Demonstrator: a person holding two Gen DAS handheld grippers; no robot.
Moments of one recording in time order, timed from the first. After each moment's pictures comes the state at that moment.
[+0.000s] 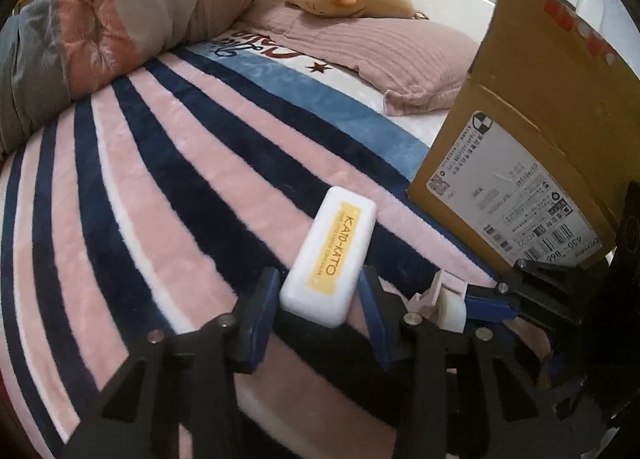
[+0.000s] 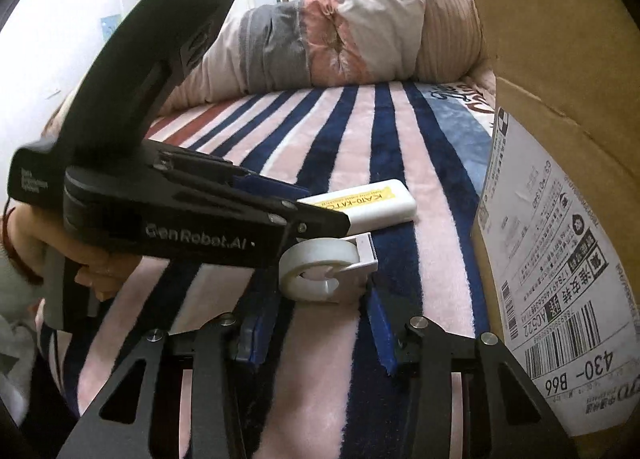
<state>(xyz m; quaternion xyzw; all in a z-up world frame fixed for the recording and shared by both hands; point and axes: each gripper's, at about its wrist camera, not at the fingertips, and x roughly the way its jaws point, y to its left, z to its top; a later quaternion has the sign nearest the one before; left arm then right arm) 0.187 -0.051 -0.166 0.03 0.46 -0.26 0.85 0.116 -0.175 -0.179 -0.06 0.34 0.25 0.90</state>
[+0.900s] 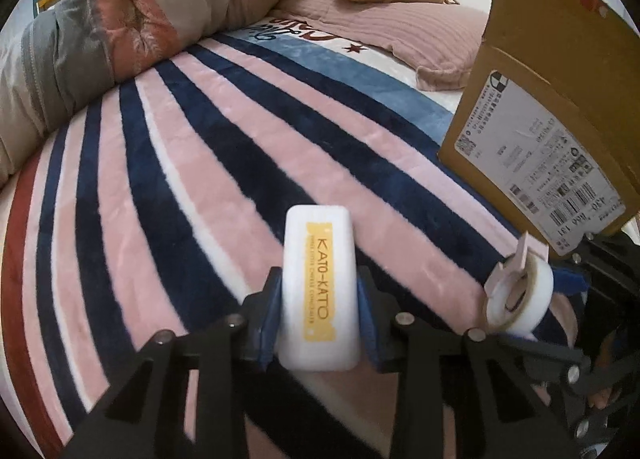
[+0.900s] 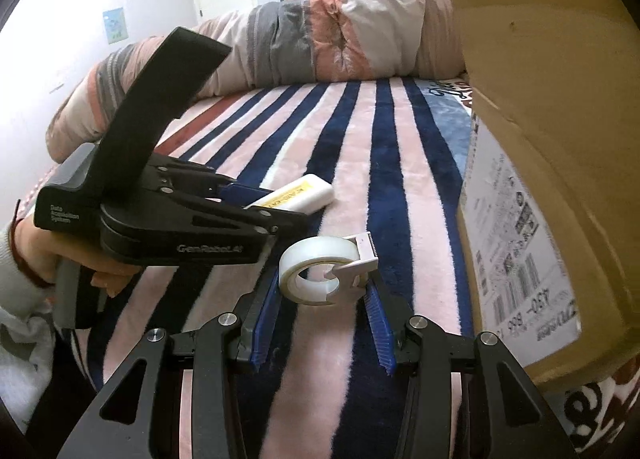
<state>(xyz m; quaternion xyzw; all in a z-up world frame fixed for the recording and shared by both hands) 0.158 -0.042 -0.172 0.06 0.47 -0.19 0.86 0.075 -0.189 -0.161 -0.06 0.36 0.25 0.89</state>
